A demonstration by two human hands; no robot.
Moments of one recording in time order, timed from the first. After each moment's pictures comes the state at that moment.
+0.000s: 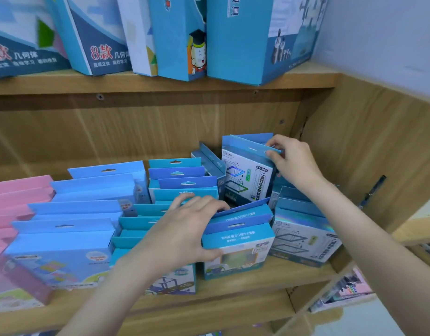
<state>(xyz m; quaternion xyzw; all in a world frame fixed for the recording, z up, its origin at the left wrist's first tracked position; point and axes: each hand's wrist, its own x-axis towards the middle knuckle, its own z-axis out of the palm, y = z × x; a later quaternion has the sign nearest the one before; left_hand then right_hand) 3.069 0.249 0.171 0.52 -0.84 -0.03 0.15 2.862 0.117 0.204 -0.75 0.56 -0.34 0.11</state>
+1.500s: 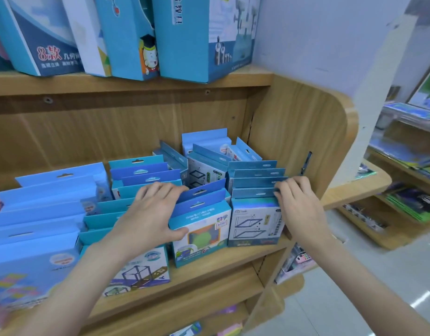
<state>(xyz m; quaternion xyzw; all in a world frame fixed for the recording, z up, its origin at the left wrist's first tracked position) 3.070 0.249 0.170 0.53 -0.84 0.01 0.12 2.779 0.226 0.131 -0.74 0.54 -0.24 -0.32</state>
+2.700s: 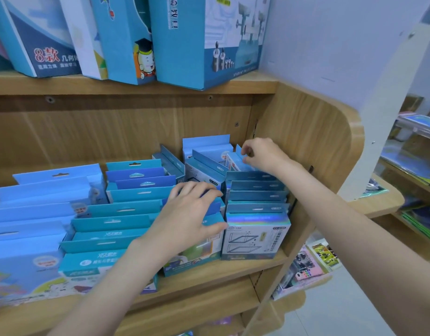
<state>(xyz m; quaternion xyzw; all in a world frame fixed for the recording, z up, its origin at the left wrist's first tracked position) 3.003 0.232 0.172 0.51 -0.84 0.02 0.17 2.819 0.107 0.220 -0.78 0.60 -0.15 0.05</state>
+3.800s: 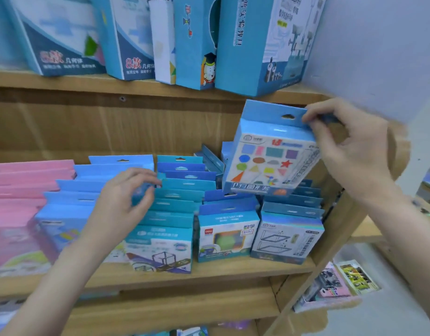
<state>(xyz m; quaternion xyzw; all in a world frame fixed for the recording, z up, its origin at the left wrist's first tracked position) 3.138 0.292 0.175 0.57 -0.70 0.04 0.44 2.827 0.232 0.288 -0.79 0.33 -0.51 -0.08</state>
